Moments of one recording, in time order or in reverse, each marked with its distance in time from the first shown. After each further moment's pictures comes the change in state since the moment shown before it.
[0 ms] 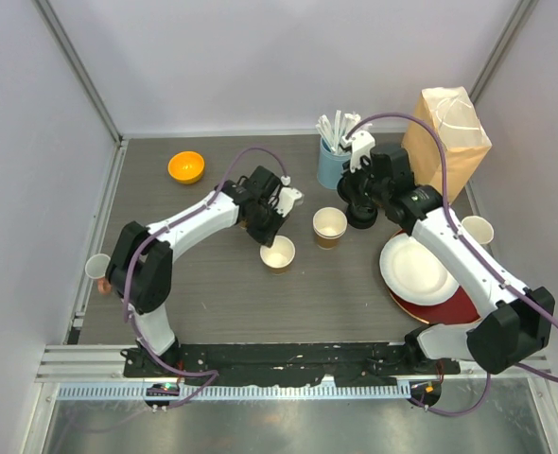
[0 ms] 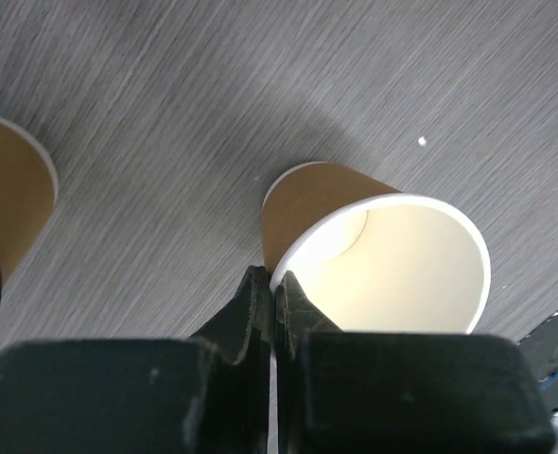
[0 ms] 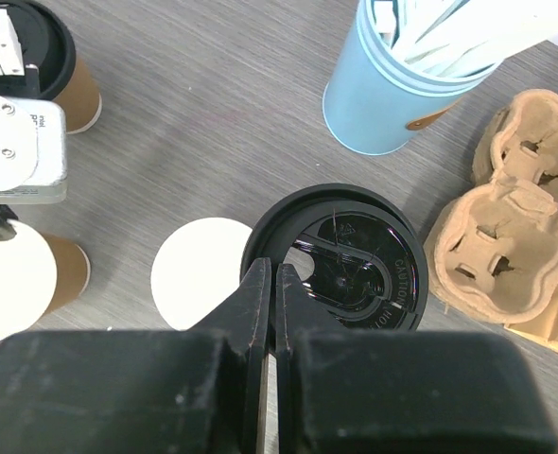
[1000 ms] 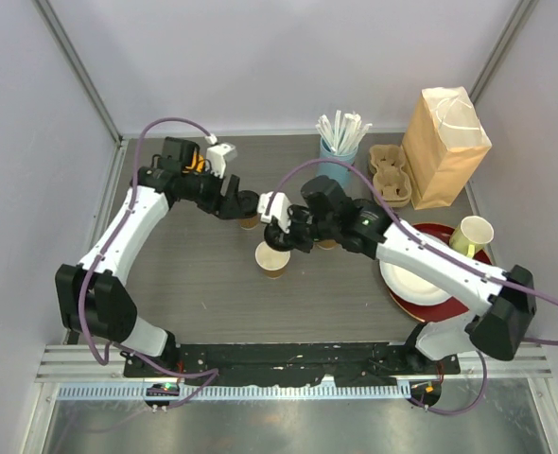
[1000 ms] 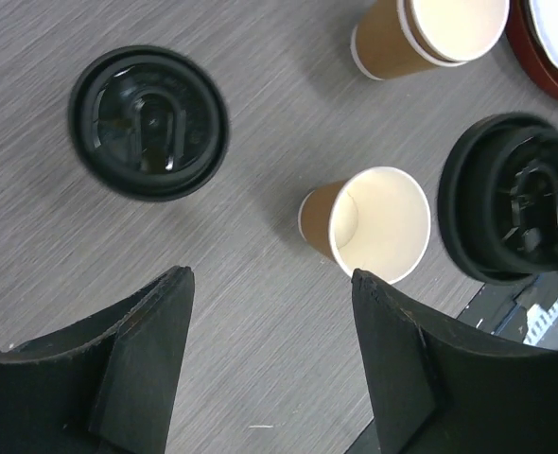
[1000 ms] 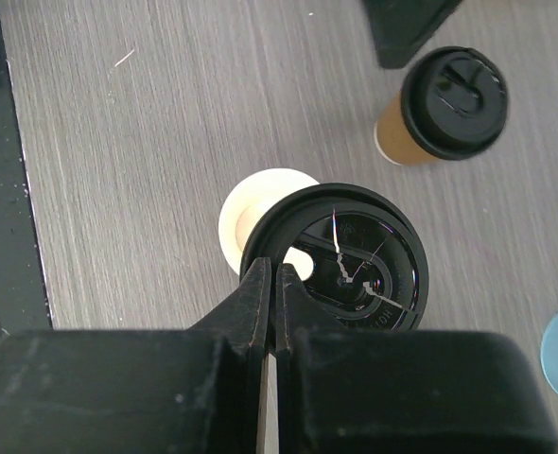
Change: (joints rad) left arm 0.369 -0.286 -0.018 -0.053 0.341 0.053; right arm 0.431 0.042 0.034 -0.077 -0.262 -0.315
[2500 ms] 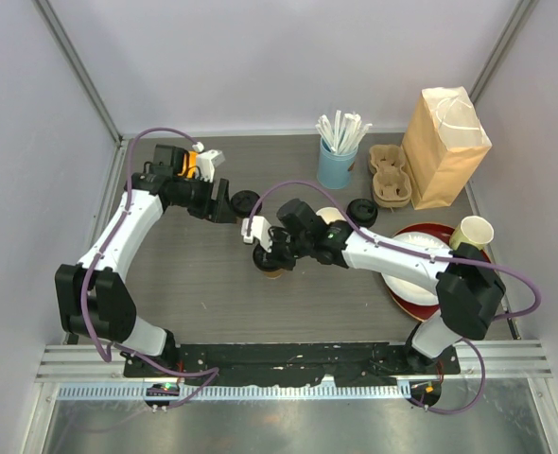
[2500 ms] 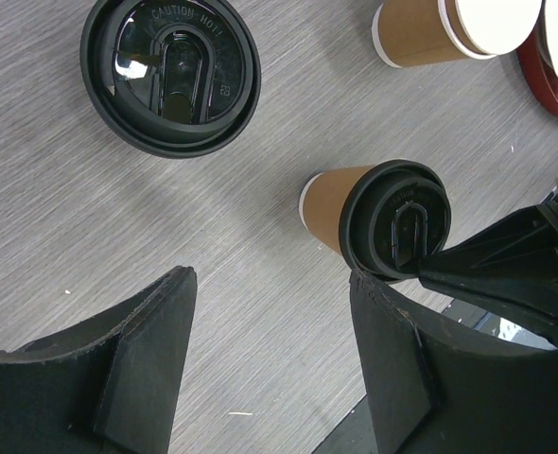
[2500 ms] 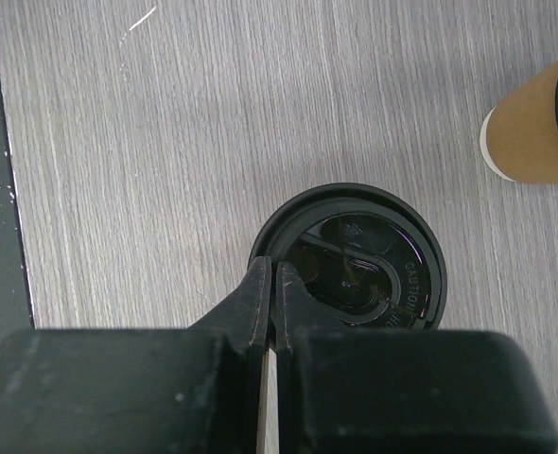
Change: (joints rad) left arm 0.111 -0.017 -0.082 0.012 0.037 -0.071; right arm 0.076 0.229 -0.121 0.224 -0.032 0.024
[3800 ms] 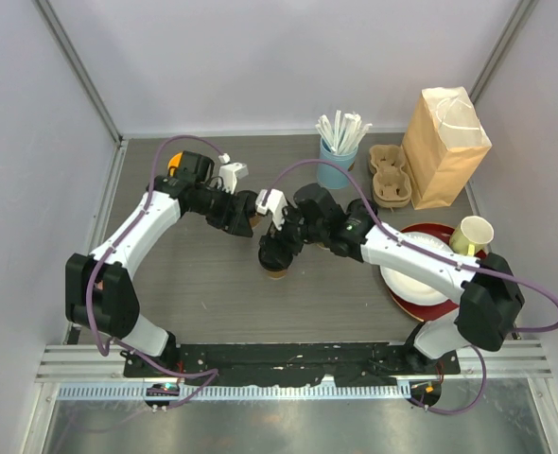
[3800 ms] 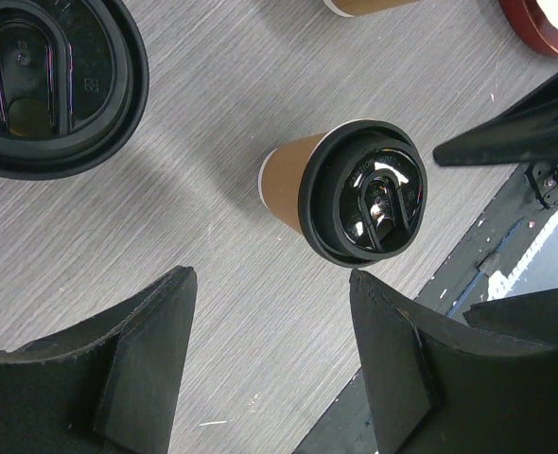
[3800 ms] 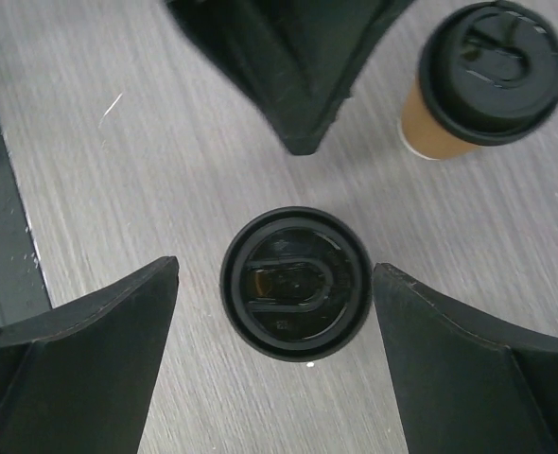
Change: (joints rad) left arm -0.133 0.040 -0.027 0.006 0.010 0.002; right arm -0.072 -0.114 -0.008 0.035 -0.002 0.169
